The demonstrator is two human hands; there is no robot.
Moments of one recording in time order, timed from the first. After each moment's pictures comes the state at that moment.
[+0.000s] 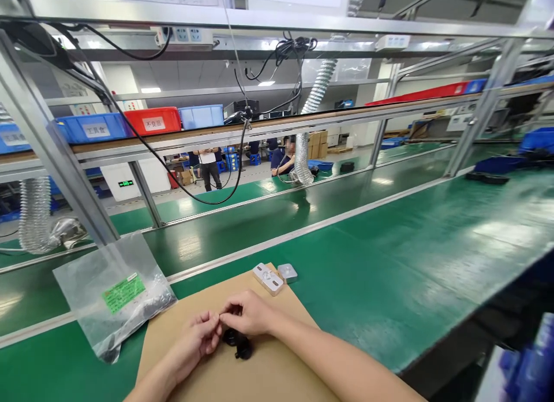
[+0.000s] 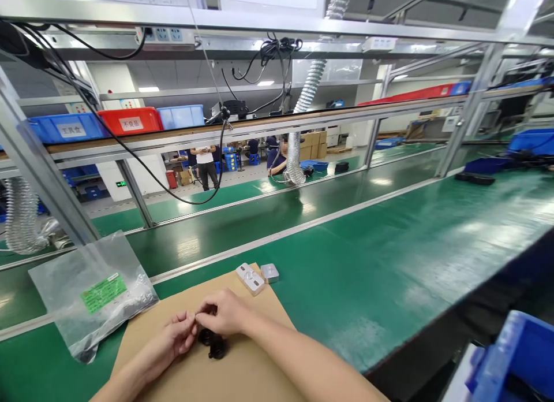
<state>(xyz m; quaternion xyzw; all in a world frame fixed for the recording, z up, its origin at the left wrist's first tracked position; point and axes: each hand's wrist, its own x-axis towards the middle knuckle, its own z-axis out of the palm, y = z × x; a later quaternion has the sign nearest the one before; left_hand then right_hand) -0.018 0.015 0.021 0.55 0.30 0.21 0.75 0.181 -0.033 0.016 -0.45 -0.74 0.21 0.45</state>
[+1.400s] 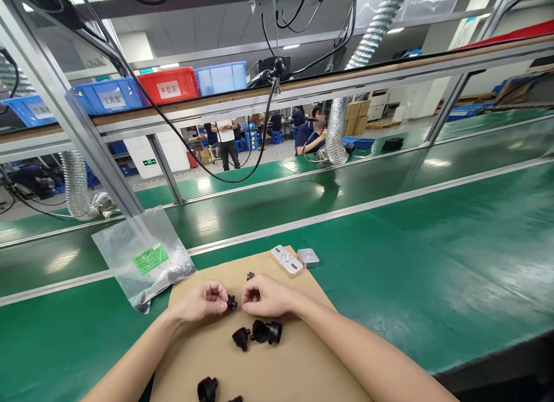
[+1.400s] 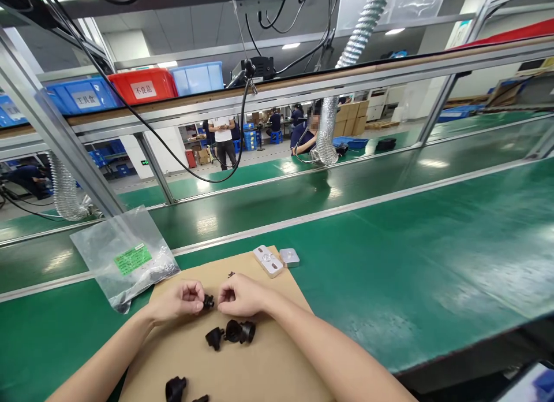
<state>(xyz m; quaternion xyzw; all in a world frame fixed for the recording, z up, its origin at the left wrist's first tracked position) -0.051 0.042 0.050 0.68 0.28 0.09 0.67 0.192 -0.039 0.028 -0.46 -0.73 0.39 0.31</state>
